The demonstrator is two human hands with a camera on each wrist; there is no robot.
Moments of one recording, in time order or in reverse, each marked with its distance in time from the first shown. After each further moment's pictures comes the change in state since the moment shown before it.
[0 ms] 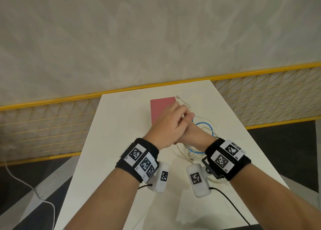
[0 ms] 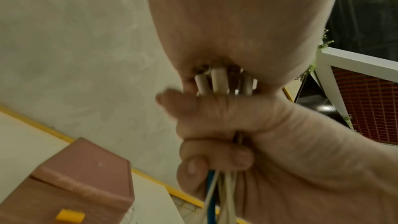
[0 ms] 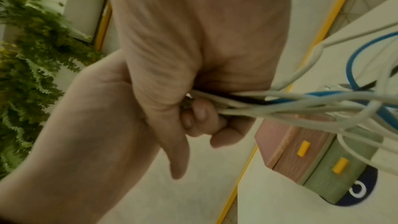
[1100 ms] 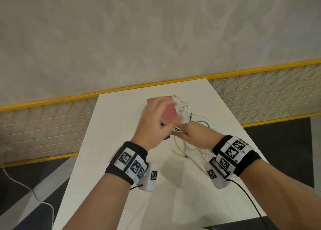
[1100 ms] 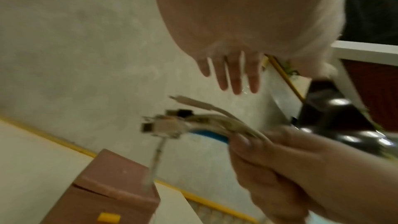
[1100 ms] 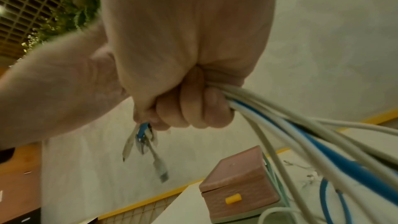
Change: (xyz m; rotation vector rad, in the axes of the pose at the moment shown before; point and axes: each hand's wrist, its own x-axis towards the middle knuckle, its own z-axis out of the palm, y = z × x) left_hand -0.016 -0.010 -0.015 -0.007 0.241 0.076; right_hand -0.015 0.031 -0.032 -0.607 -0.150 -0.184
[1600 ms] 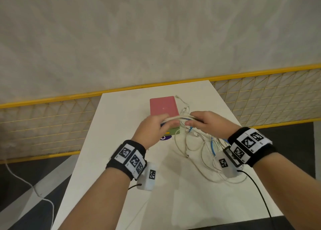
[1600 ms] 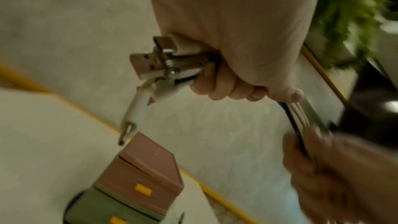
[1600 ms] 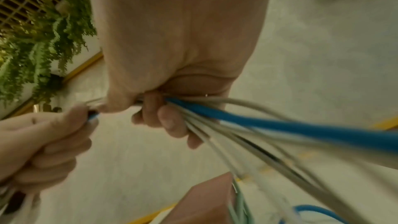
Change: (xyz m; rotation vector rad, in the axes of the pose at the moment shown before) left_hand -0.014 -0.023 0.005 0.004 -0.212 -0.248; right_hand -0.011 0.019 -0.036 0.067 0.068 0.127
